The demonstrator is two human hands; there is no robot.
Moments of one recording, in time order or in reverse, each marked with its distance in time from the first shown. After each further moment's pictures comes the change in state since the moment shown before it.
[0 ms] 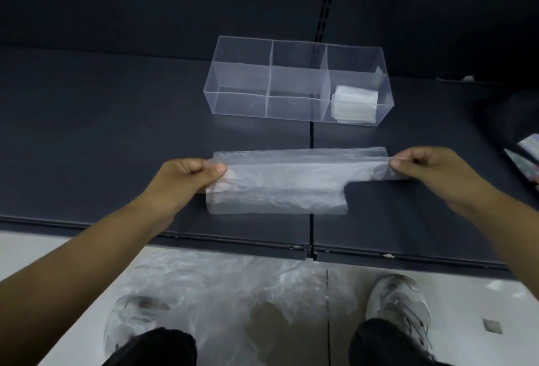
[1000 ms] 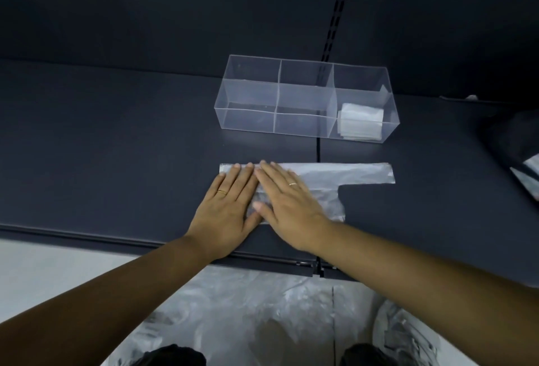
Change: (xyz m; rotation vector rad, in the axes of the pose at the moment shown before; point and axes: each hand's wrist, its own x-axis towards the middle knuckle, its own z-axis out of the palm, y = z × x) left_hand 0.013 -0.042 0.040 1.310 -0.010 0.605; right_hand -0.015 -0.065 0.190 -0.759 -0.207 -0.595
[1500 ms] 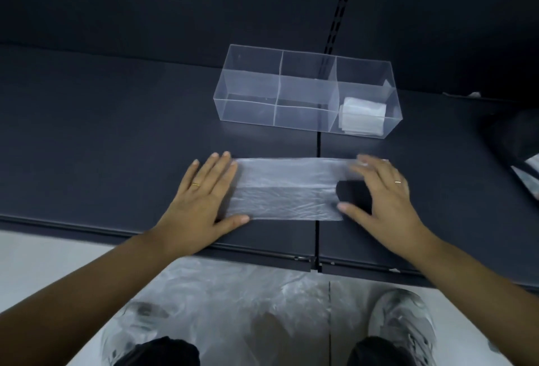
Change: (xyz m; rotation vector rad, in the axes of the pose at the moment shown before) left_hand -0.022 -0.025 -0.024 -0.066 -0.024 0.009; right_hand -0.077 0.099 -0.037 0.033 0.246 0.194
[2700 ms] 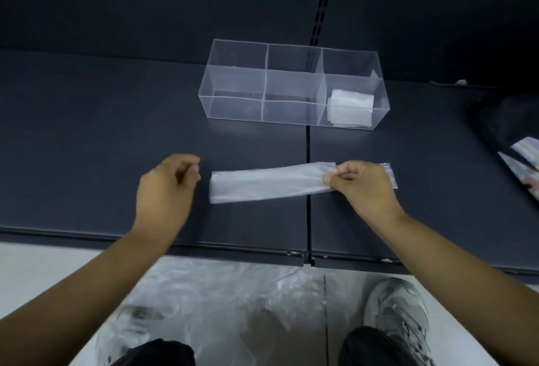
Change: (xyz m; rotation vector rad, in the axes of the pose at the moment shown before) left_hand 0.009 0.004 -0.023 -0.658 0.331 -0.566; right_hand 0.024 -0.022 0.009 0.655 0.057 0.558
